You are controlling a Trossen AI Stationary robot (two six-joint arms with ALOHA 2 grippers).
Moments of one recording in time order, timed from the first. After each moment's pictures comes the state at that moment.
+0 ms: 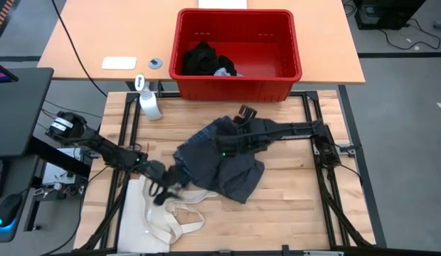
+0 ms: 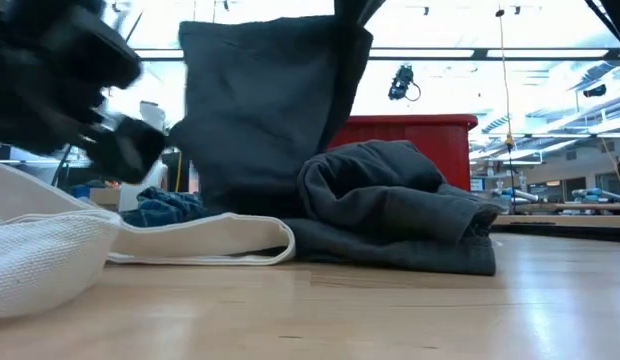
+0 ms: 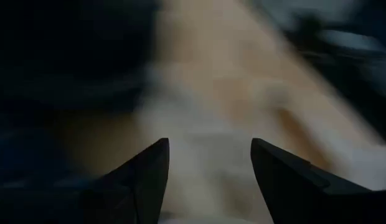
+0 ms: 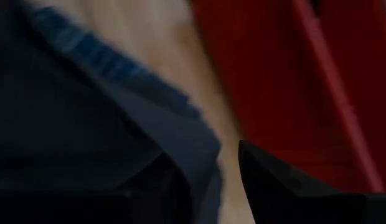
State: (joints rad) left arm -0.39 1.25 0.26 0.50 0.14 -0.17; right arm 0.15 2.06 2.31 -1.57 0.72 0.41
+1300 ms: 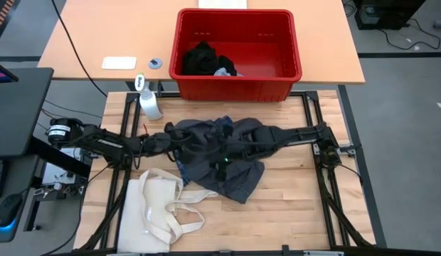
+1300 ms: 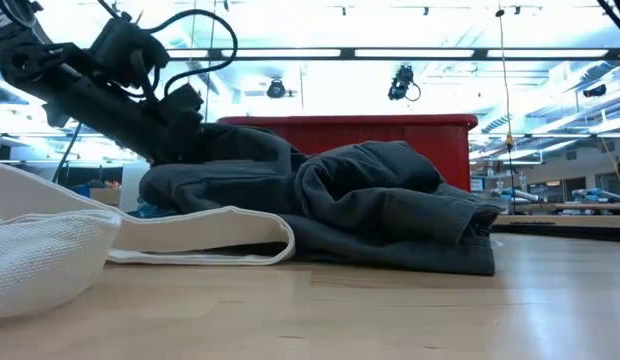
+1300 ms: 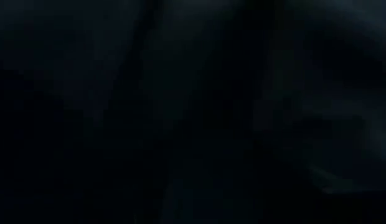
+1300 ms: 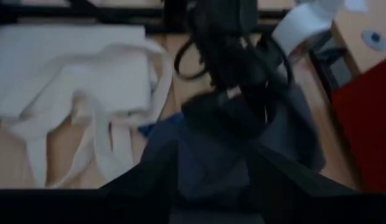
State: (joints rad) left arm 0.08 1.25 0.26 0.55 -0.36 -0.22; right arm 0.22 2.04 2.31 -1.12 0.34 0.20
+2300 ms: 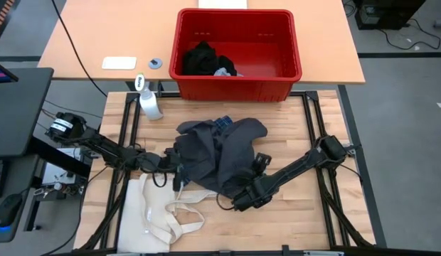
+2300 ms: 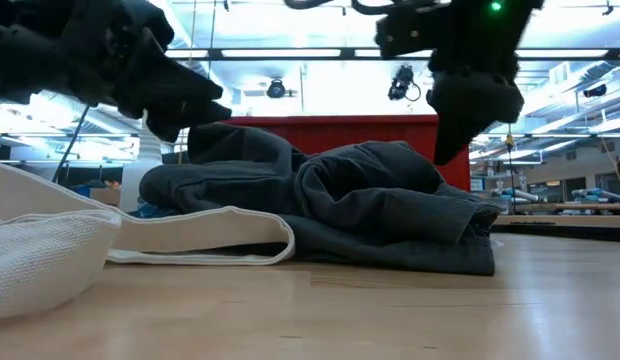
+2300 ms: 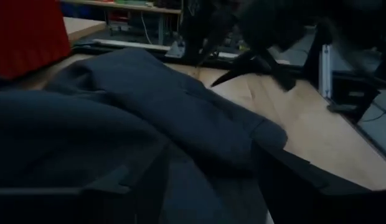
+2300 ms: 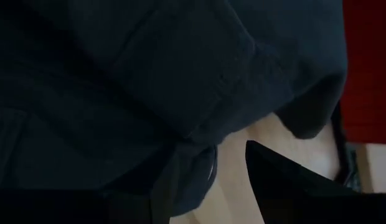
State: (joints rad) left arm -0.32 1.26 0.27 0.81 -0.37 -0.19; right arm 0.46 2.01 1.55 -1.36 0.66 0.89
